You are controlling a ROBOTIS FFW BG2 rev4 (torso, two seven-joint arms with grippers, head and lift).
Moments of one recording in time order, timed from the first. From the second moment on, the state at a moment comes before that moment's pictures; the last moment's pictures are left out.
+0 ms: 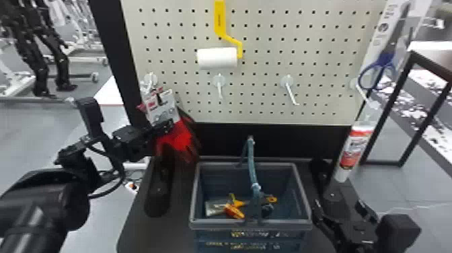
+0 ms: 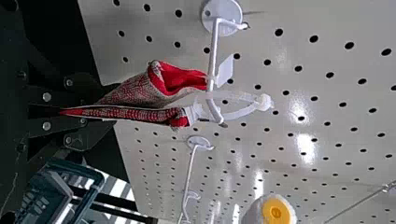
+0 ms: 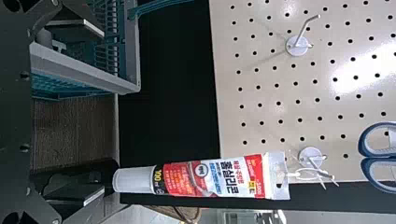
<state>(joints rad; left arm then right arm) -0.30 0.23 0.02 -1.46 0.39 0.31 -0.77 0.25 -0.02 -0.06 -1.66 -0.11 -0.11 0.17</state>
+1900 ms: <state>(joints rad) -0.05 0.03 -0.22 -1.48 0.81 -0.01 -0.35 0.25 -0.02 -0.06 -1.66 -0.12 -0.11 0.17</state>
